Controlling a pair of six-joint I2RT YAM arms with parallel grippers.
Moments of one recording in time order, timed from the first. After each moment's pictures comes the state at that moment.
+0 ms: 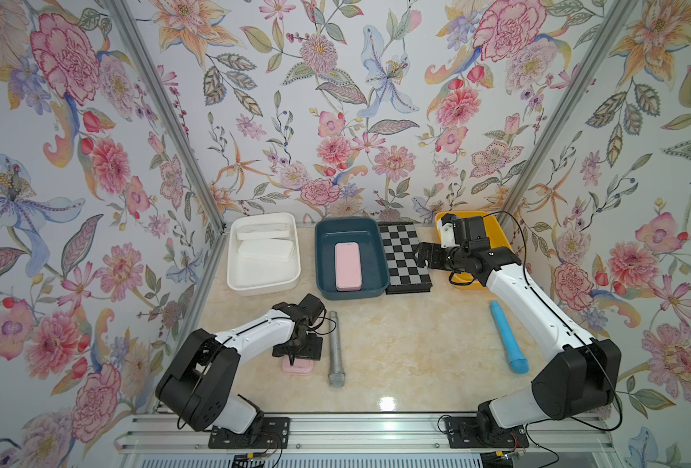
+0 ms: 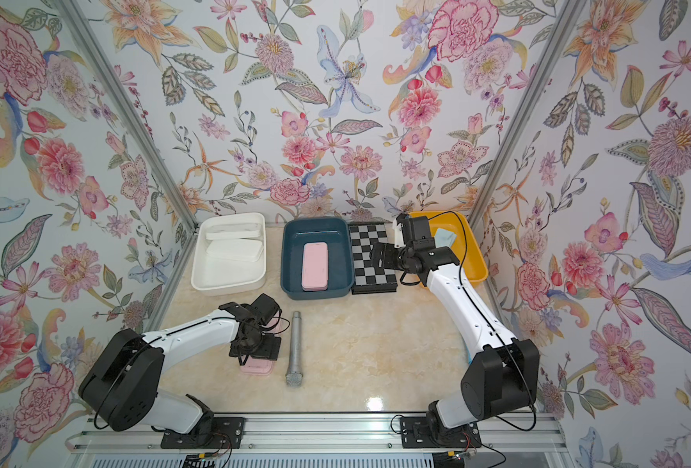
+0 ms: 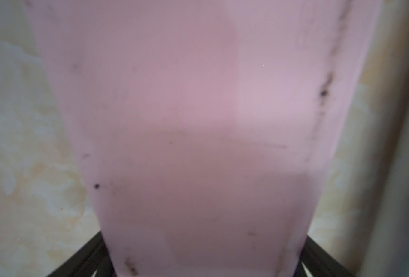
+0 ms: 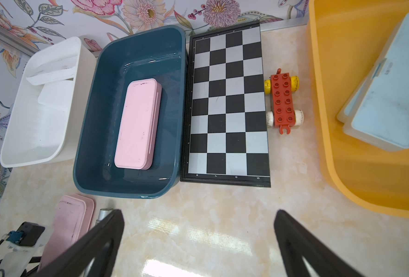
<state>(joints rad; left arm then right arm) -0.57 1.48 0.80 -0.83 -0.07 -0.48 0.29 1.50 1.38 -0.65 -0.13 0.29</state>
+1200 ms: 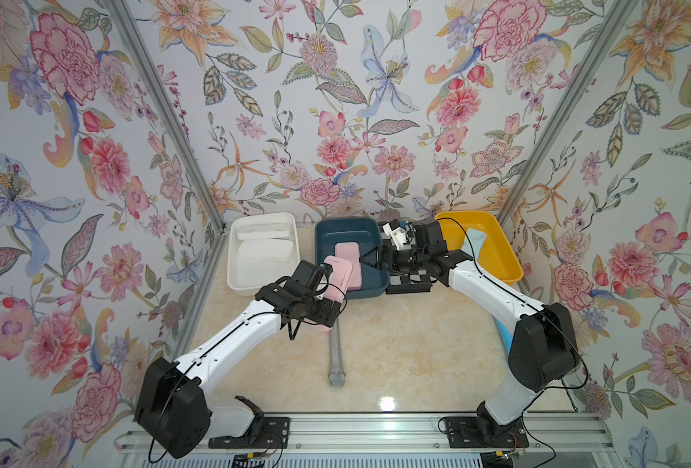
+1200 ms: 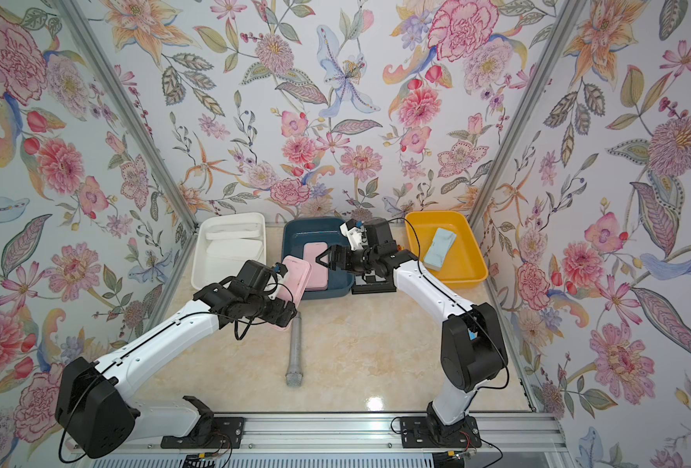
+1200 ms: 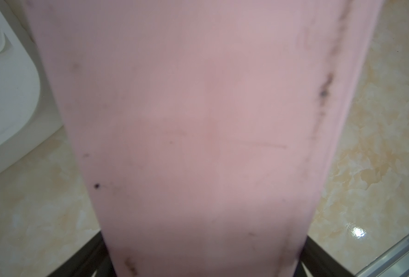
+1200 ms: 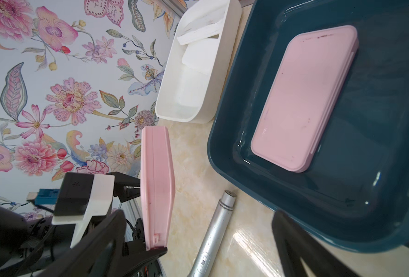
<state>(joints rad) -0.58 1.34 1.06 -0.72 0.04 -0.12 0.47 1.72 1.38 -0.28 -0.67 0.53</state>
